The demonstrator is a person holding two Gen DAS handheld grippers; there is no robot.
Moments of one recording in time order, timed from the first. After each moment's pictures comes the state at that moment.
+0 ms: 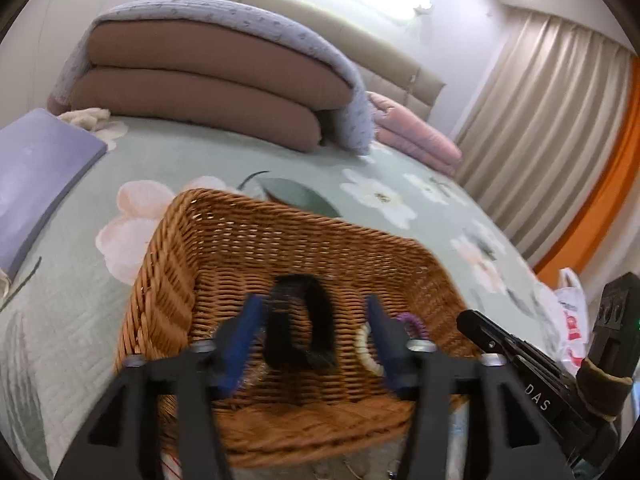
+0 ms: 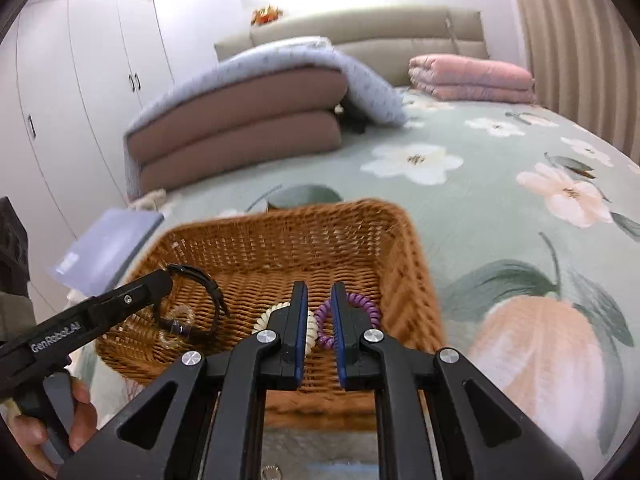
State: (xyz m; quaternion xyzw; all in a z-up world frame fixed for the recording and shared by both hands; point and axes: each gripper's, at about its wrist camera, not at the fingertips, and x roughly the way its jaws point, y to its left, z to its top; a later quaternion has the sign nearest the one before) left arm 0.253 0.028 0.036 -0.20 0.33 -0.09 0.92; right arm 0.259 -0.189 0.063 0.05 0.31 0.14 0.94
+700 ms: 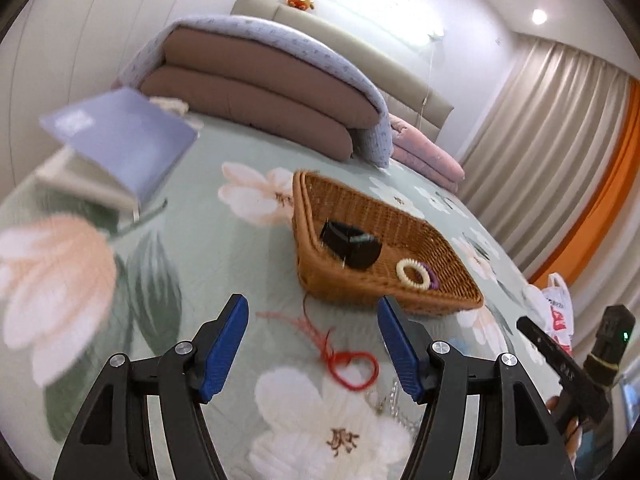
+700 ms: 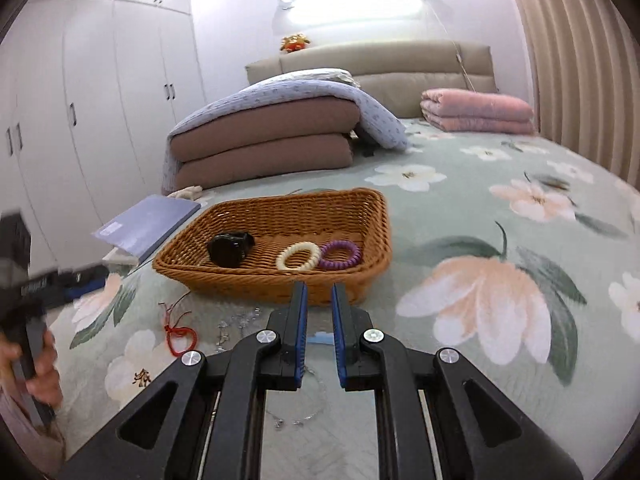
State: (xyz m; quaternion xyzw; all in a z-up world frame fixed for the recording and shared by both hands) left arm 0.115 0.115 0.024 -0.23 0.30 -0.06 0.92; right arm 0.136 -0.229 0.066 0.03 0.25 0.17 0.95
